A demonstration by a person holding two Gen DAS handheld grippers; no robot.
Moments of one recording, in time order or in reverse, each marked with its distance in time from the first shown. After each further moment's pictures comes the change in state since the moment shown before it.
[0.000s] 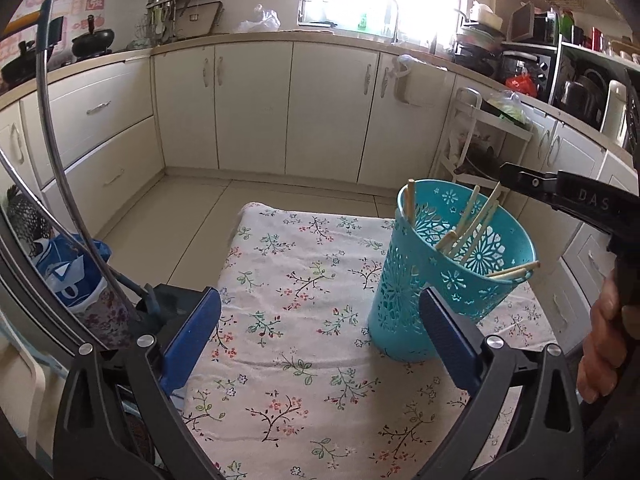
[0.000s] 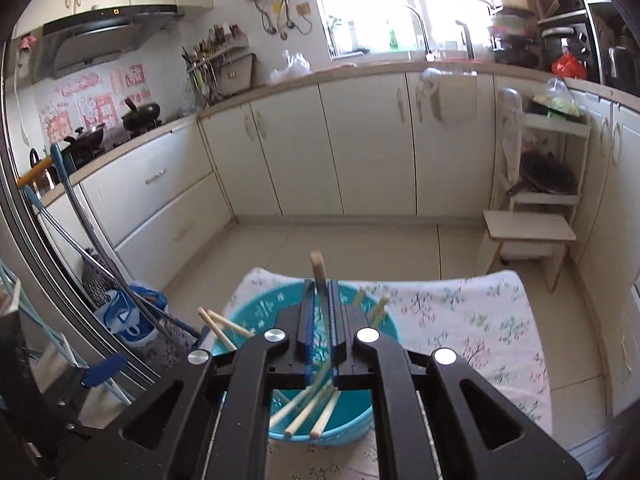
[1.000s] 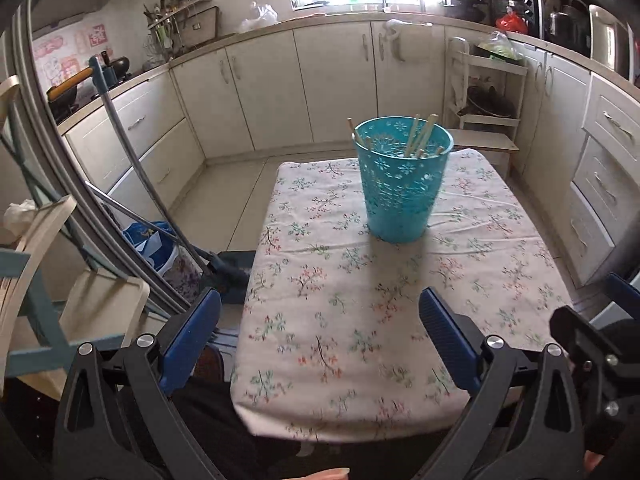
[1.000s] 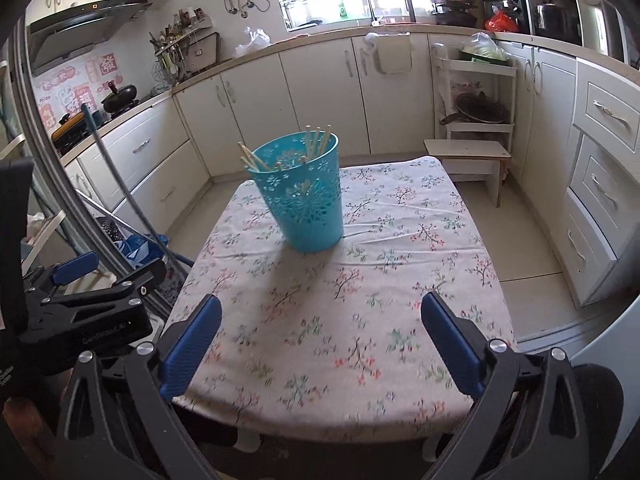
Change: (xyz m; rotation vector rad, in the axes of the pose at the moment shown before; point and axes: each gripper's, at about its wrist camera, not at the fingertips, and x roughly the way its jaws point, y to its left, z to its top) left arm -0.174 -0.057 -0.059 0.150 0.120 0.179; right arm -0.195 0.028 -0.150 0.103 0.117 -0.125
